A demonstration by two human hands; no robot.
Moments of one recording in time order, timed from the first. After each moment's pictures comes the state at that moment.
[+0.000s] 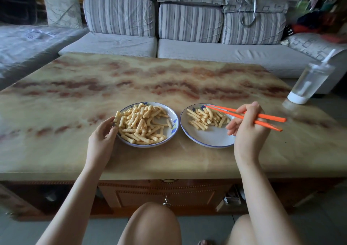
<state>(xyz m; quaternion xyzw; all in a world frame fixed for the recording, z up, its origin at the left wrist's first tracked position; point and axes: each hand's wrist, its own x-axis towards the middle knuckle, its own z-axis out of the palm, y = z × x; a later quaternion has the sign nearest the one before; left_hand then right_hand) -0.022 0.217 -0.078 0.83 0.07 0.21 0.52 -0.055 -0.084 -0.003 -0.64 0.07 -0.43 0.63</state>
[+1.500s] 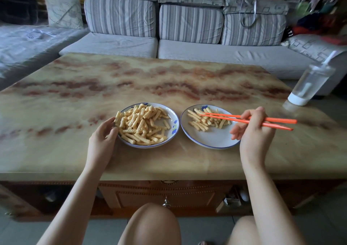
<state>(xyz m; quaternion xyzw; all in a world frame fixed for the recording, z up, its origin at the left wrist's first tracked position) -0.024 0.215 -0.076 0.82 0.08 0.20 0.53 -0.063 -0.091 -0.001 -0.63 0.09 -0.38 0.67</state>
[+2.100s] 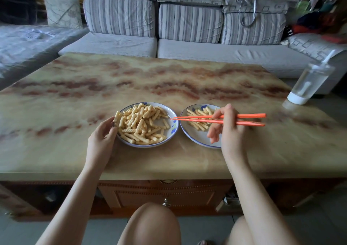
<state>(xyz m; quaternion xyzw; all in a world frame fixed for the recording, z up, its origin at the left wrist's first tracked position) -0.024 0.214 -0.076 0.82 0.08 0.21 0.52 -0.060 -0.061 -0.006 -0.66 0.03 -0.26 0.70</state>
